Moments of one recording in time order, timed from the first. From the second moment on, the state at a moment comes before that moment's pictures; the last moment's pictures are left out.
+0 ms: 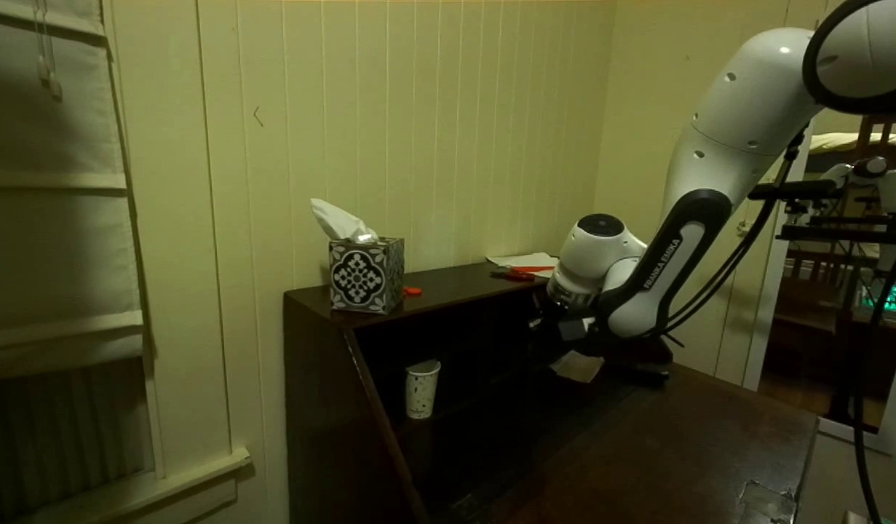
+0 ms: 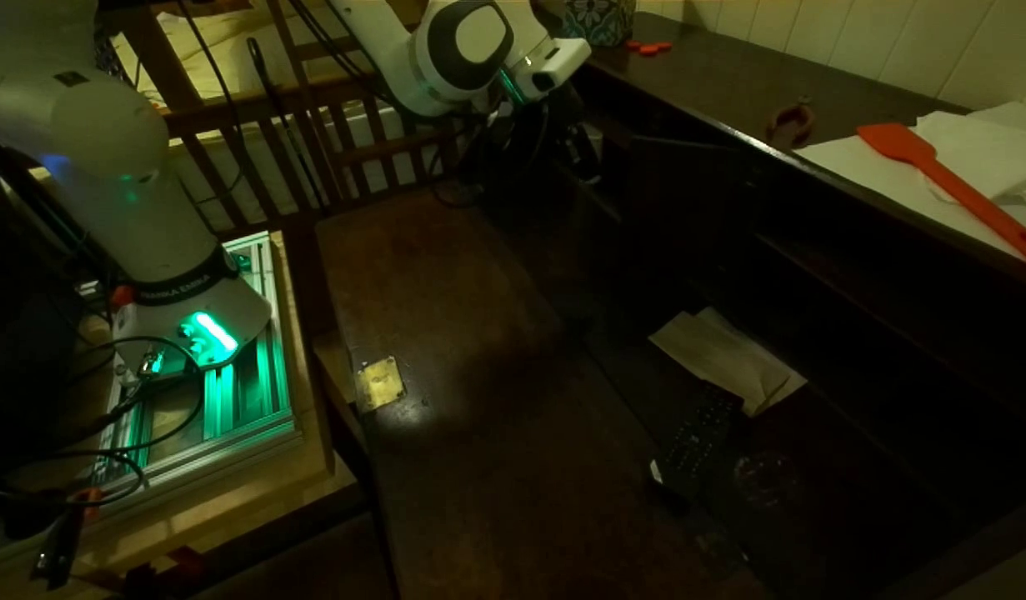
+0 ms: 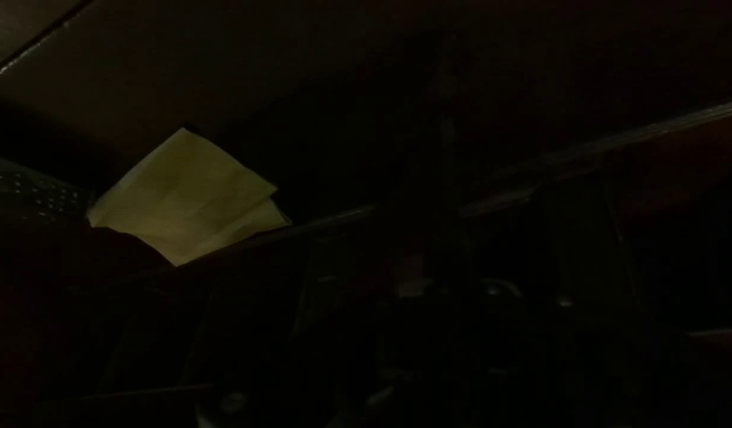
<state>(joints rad) 0.60 0.34 -0.86 -2.35 -0.57 3.11 0.90</state>
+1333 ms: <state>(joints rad) 0.47 0.32 -0.65 -2.08 -0.93 2.74 0.99</state>
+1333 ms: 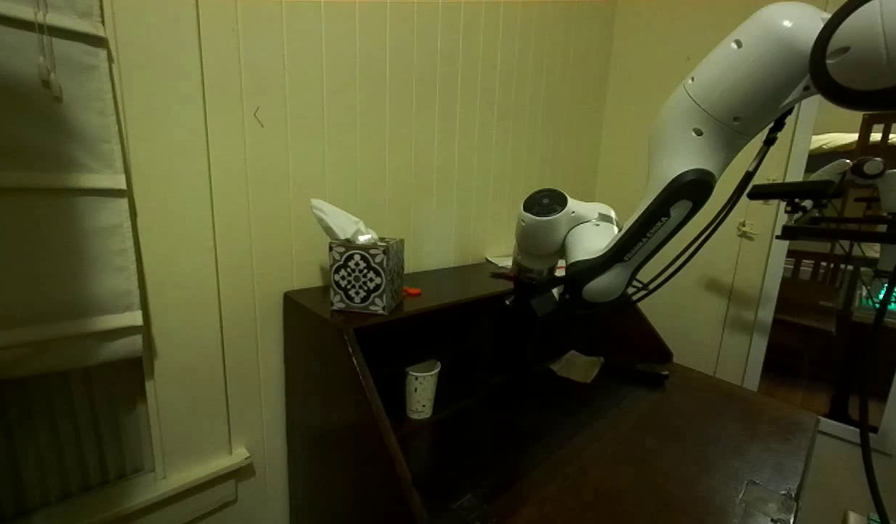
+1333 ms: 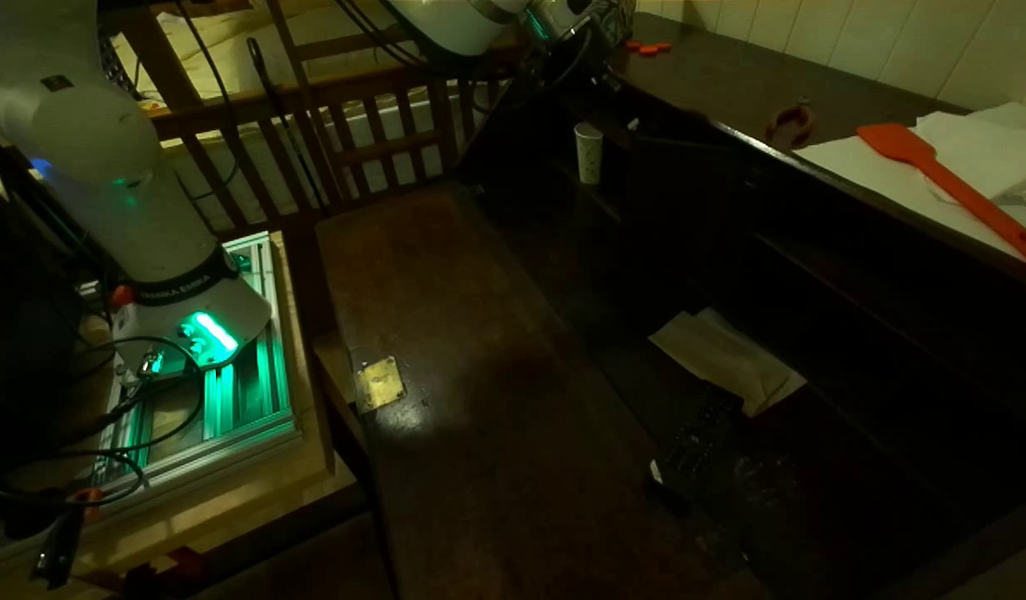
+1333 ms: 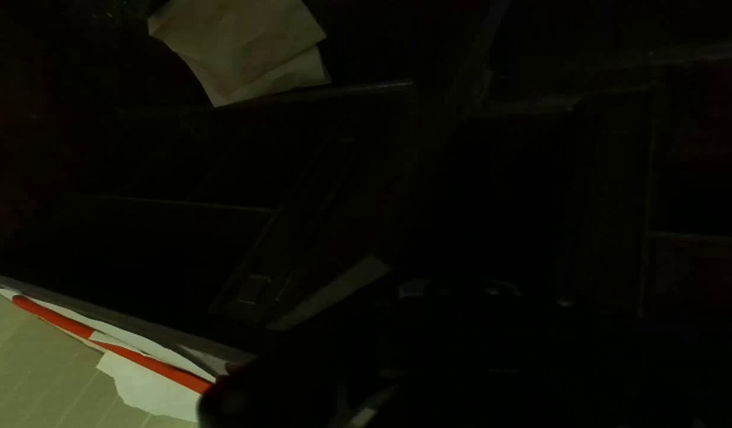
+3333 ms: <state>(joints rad) -0.04 0.23 -0.27 -2.14 -1.19 2.54 1.17</state>
